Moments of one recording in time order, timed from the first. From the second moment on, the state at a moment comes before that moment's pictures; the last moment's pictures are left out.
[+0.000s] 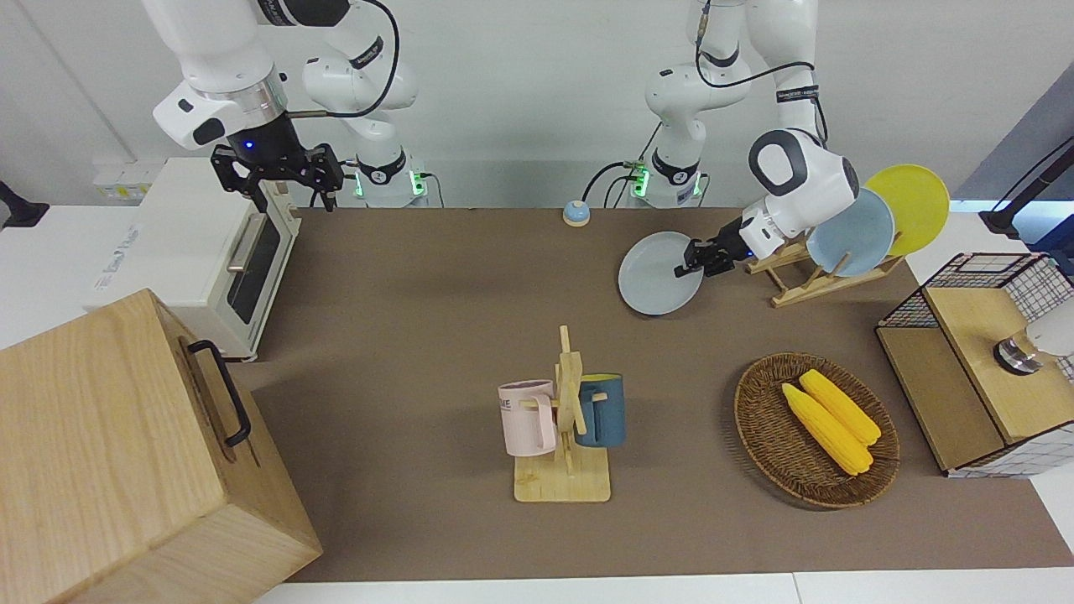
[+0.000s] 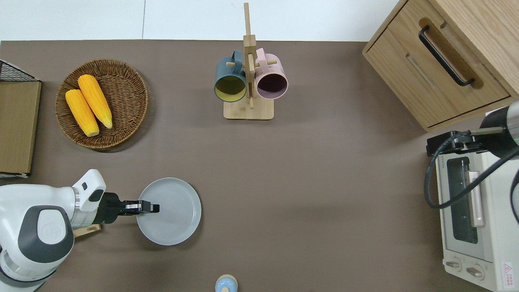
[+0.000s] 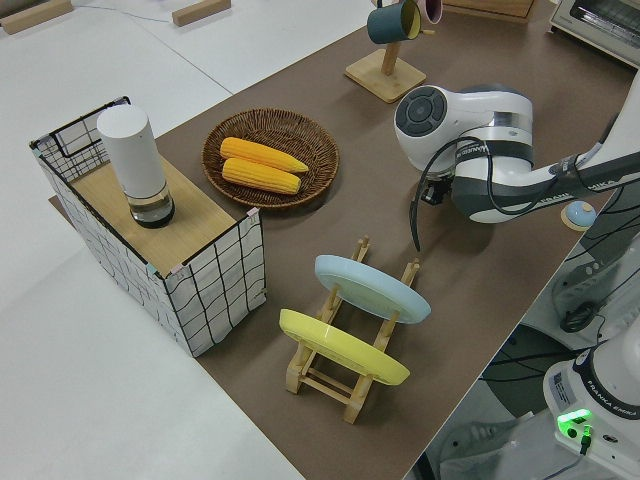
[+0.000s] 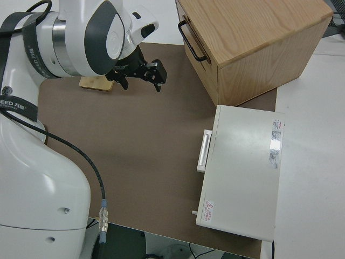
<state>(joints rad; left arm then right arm) 0.22 -0.10 -0.17 -2.46 -0.75 2.08 0.48 -0.09 0.03 0.16 -1.48 -0.03 1.46 0.05</state>
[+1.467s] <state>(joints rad) 0.19 -0.10 -0.18 -2.36 -0.51 2.14 0.32 -0.09 0.03 0.16 -1.48 -0.03 1.46 0.05</state>
